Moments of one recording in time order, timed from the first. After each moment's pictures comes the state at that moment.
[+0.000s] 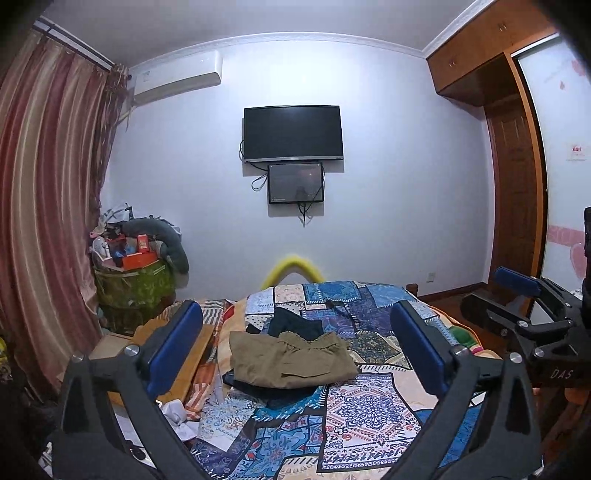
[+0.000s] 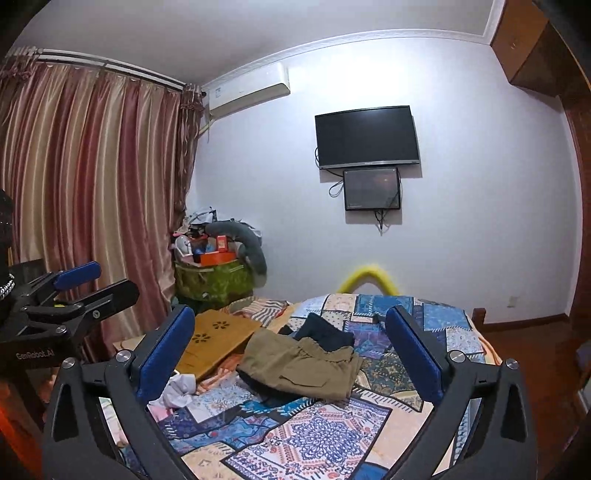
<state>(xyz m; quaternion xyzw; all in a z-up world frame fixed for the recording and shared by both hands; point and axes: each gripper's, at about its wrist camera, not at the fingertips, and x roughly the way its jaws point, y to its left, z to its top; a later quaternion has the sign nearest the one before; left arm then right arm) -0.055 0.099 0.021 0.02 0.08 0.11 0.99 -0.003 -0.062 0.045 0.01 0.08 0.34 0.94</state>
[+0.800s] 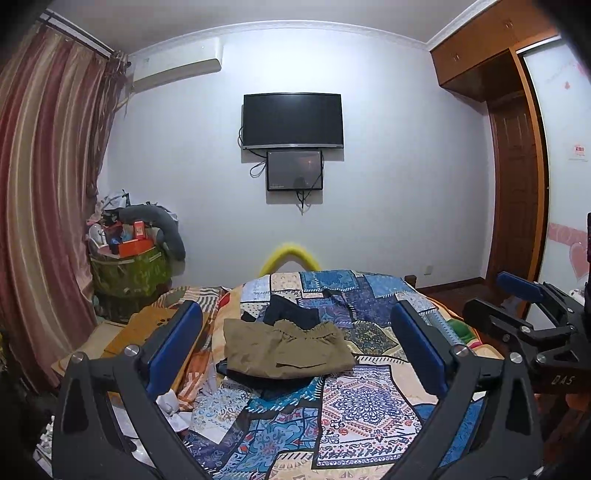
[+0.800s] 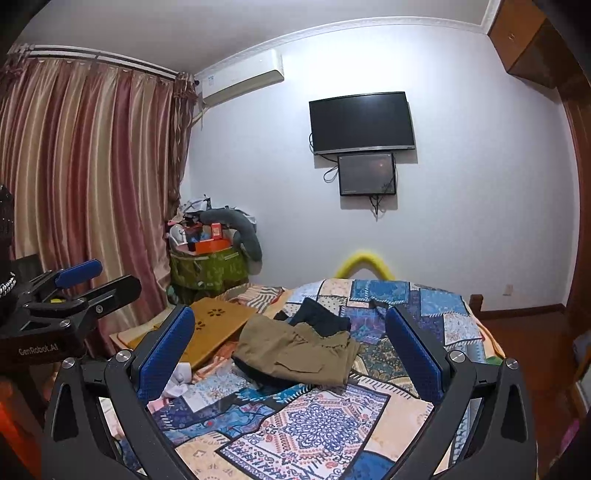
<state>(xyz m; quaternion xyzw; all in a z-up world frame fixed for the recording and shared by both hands) -0.040 0.106 0.009 0.01 0.10 0.10 0.99 -0.001 -0.067 0.036 0.01 0.11 0.33 0.94</state>
